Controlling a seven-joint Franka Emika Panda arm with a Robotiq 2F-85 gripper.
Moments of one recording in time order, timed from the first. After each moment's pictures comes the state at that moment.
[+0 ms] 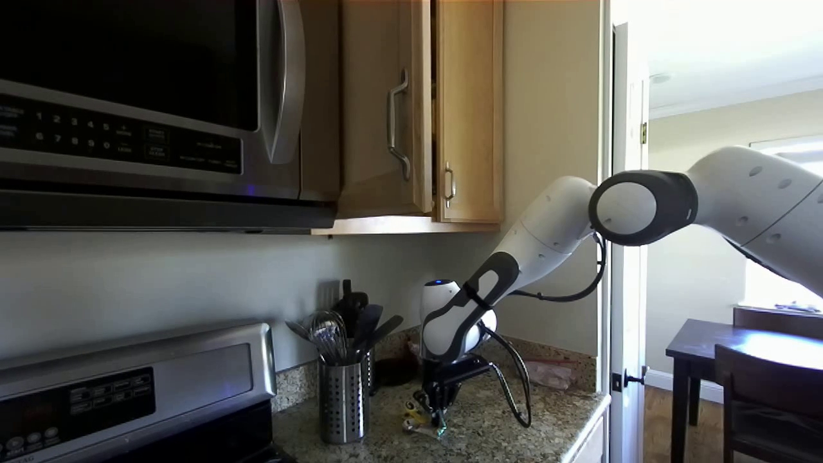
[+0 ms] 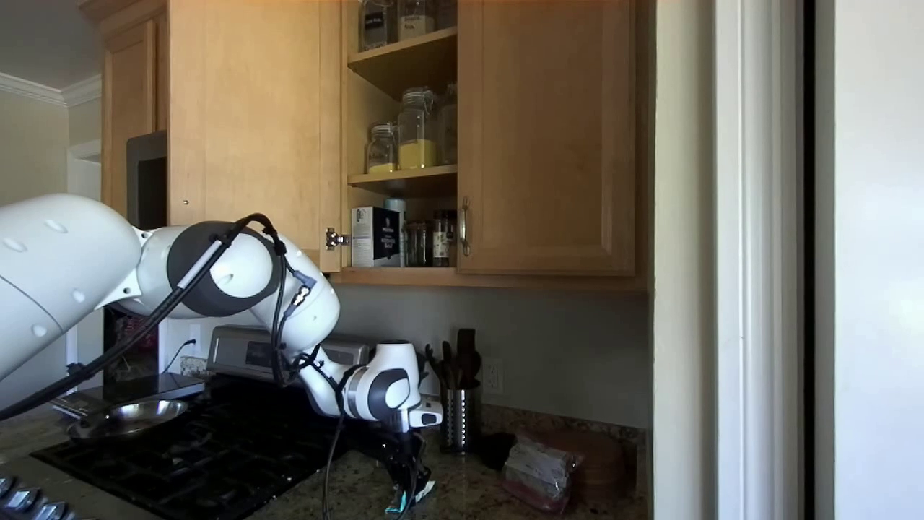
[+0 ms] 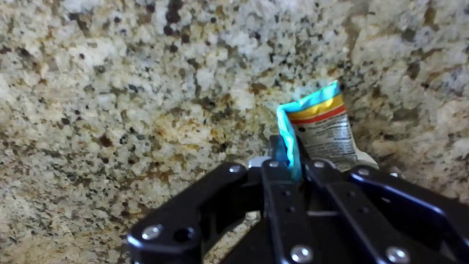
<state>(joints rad) 0.07 0.87 -0.08 -1.55 -0.01 2.51 0.28</state>
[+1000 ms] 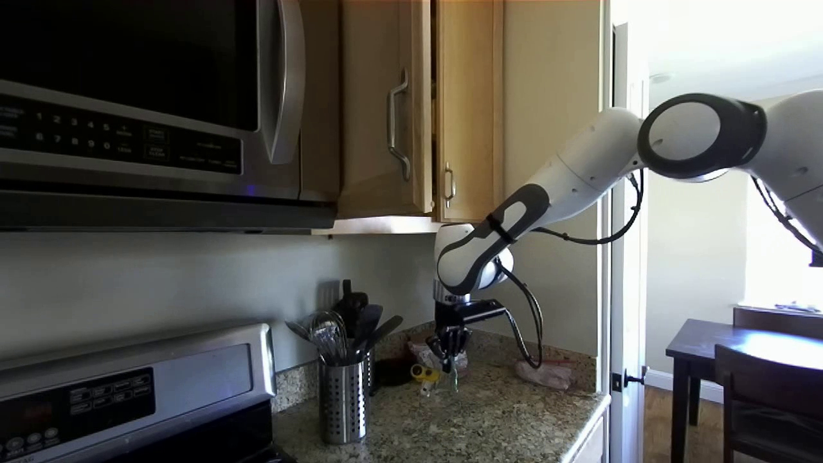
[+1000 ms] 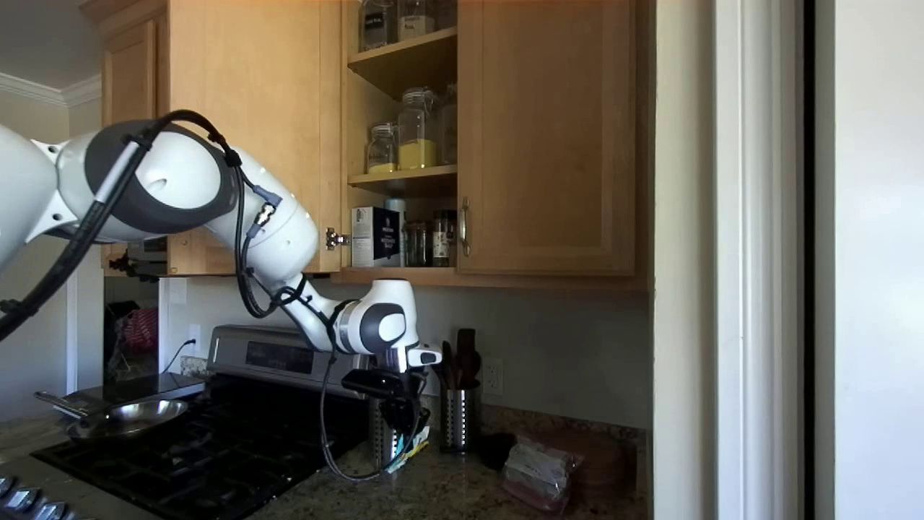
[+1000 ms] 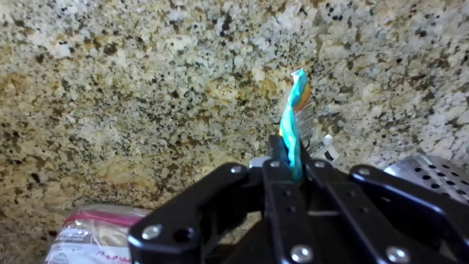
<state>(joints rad) 0.05 0.54 -0.07 -1.75 -0.01 2.40 0.17</state>
